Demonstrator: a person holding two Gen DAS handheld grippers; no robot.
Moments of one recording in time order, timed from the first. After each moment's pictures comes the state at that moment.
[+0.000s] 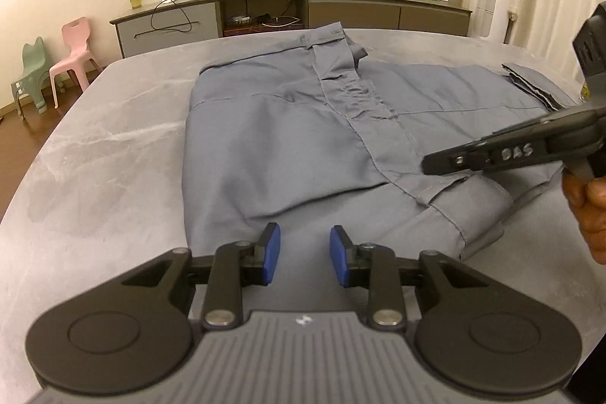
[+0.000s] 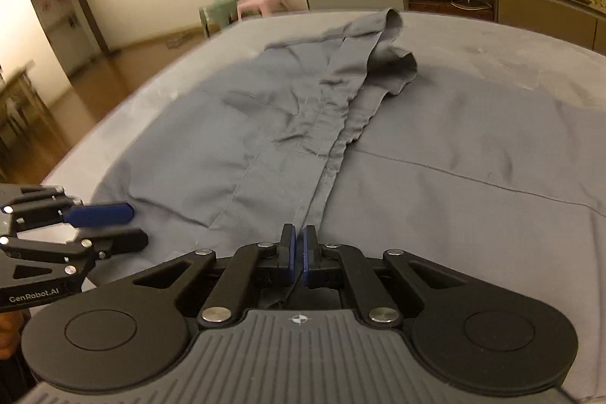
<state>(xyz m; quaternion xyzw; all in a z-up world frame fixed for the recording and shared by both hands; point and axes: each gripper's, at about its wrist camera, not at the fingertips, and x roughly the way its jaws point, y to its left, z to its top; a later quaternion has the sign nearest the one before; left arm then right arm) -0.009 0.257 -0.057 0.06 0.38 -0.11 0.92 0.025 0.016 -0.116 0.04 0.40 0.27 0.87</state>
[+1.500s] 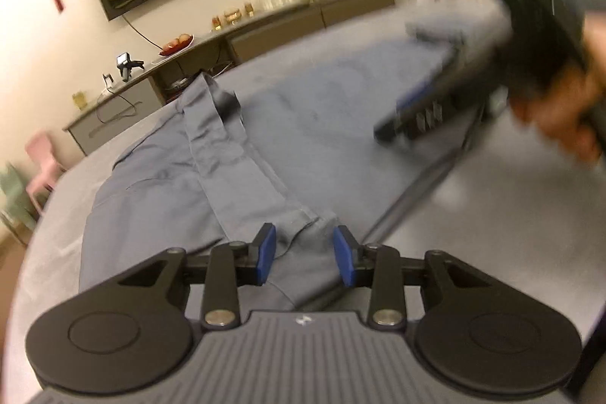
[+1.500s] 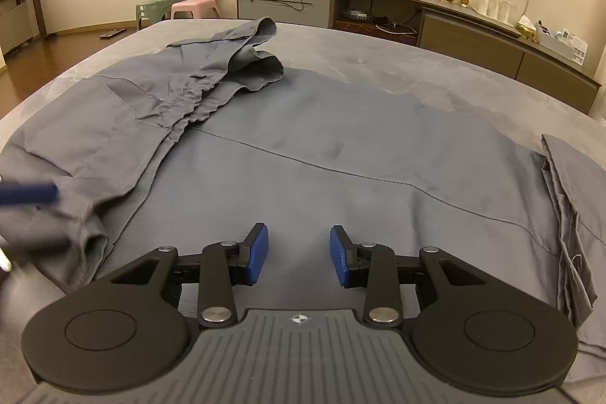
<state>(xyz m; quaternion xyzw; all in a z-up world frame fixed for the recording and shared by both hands) -0.037 0.132 -0.070 0.25 0.30 -0.16 0.91 -0.017 -0.058 -0.096 -0.07 0.36 0.16 0.92</state>
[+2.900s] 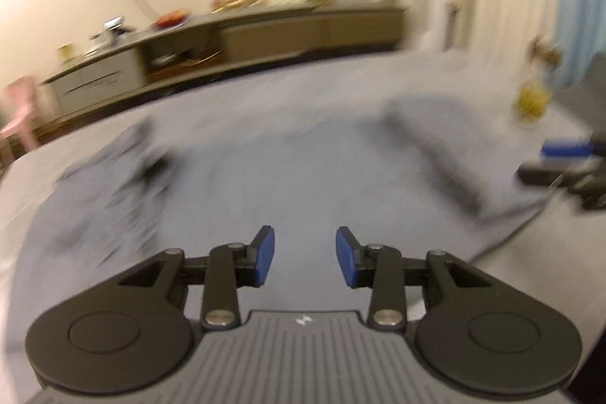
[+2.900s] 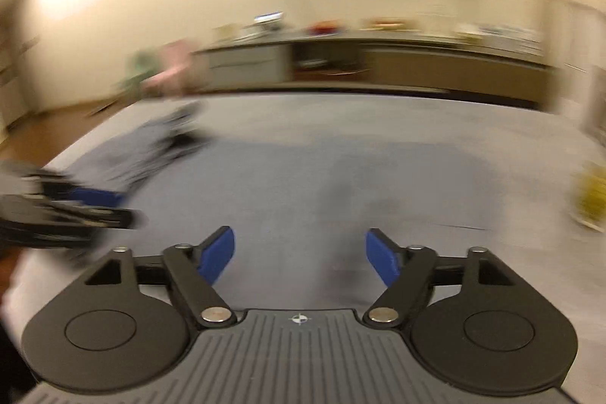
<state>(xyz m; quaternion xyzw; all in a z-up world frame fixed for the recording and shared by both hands) 0.021 0.015 0.011 0.10 0.35 -0.20 0.91 -0.103 -0.280 -0.030 0.04 0.29 0.09 0.95</state>
